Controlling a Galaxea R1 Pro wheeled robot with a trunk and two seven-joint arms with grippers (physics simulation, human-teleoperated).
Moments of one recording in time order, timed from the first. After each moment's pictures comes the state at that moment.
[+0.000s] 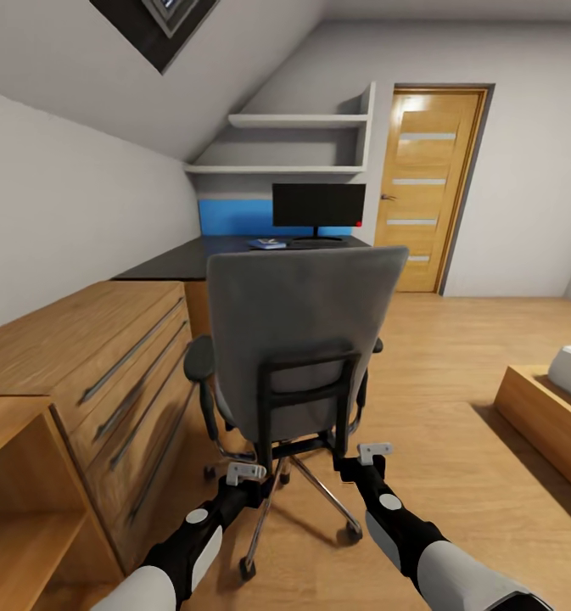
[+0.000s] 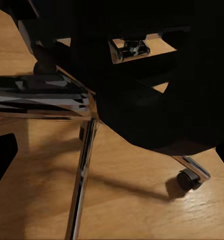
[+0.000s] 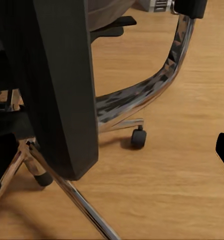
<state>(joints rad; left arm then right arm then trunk) -0.59 -0.17 0.07 -0.36 -0.10 -0.16 -0.22 -0.68 0.05 0.34 -0.28 -0.26 -0.31 -0.10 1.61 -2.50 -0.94</state>
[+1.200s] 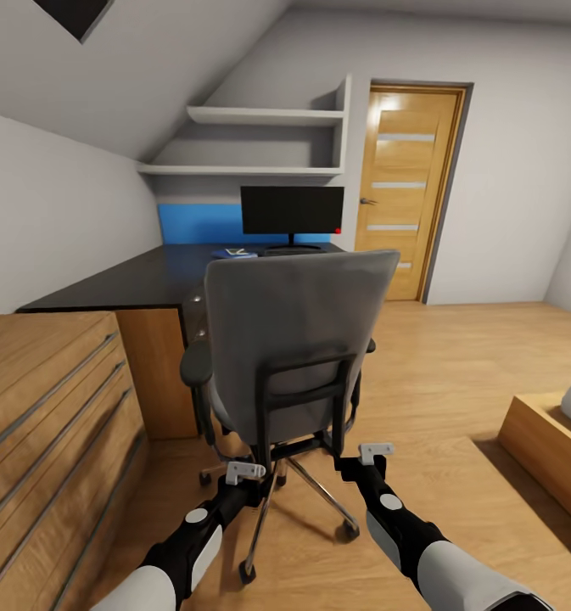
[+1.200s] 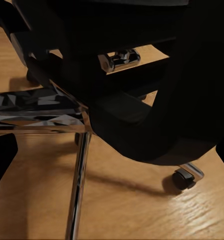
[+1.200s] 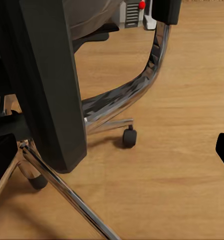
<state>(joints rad) -0.59 -0.17 0.08 -0.36 -0.10 -0.16 -0.22 -0.68 0.05 0.33 -0.28 -0.26 -0.31 -0.10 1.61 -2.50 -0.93</state>
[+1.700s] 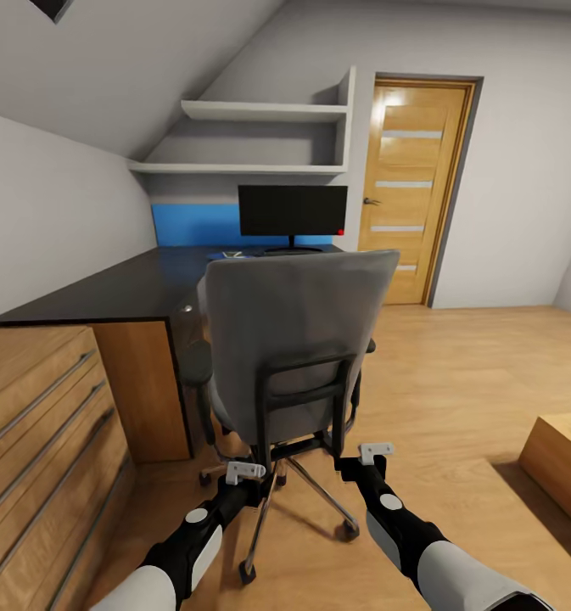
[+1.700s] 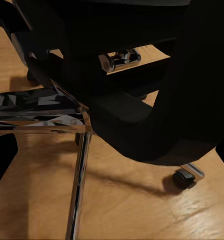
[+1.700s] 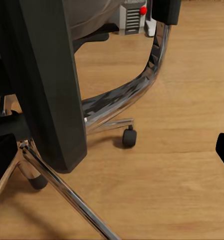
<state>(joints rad) -0.59 -0.17 0.07 -0.36 -0.10 -0.16 -0.22 -0.68 0.05 0.33 -0.28 -0.26 -0.31 -0.10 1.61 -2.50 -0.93</state>
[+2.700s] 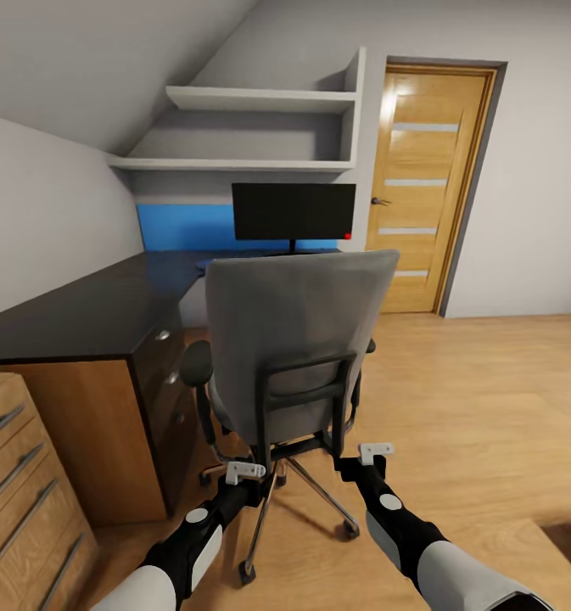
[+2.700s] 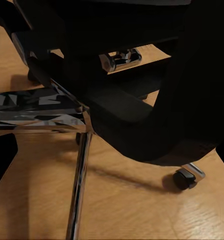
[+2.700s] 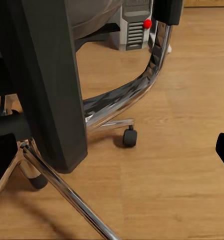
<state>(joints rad) -0.59 -0.17 0.07 -0.36 -0.10 -0.16 -0.22 -0.68 0.05 0.34 -0.28 -0.25 -0.31 -0.10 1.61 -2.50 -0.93</state>
